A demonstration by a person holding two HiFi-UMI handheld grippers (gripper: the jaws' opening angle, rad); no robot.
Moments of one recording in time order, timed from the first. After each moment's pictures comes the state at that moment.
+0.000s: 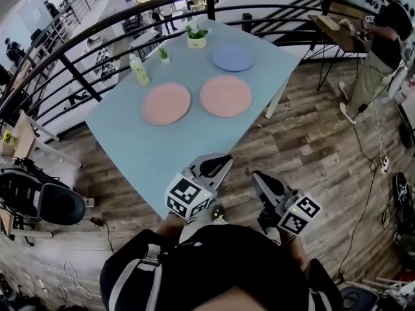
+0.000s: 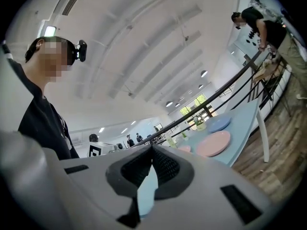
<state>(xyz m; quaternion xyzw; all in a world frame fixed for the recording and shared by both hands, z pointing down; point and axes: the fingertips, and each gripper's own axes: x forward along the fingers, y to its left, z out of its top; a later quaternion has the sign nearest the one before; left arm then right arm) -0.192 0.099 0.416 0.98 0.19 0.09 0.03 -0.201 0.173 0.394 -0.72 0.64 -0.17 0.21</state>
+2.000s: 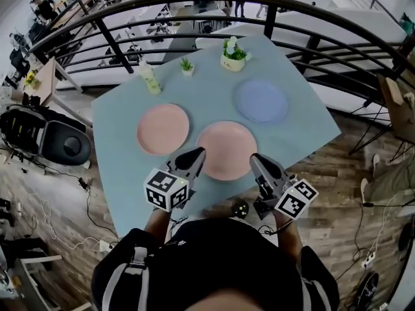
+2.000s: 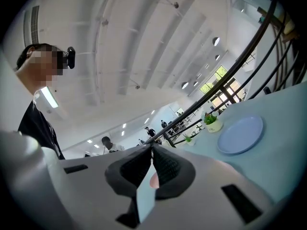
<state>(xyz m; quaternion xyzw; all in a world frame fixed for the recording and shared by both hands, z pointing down) 0.023 -0.088 0.440 0.98 -0.12 0.13 0.12 0.123 0.007 0.403 -0.57 0.76 -0.23 0.21</state>
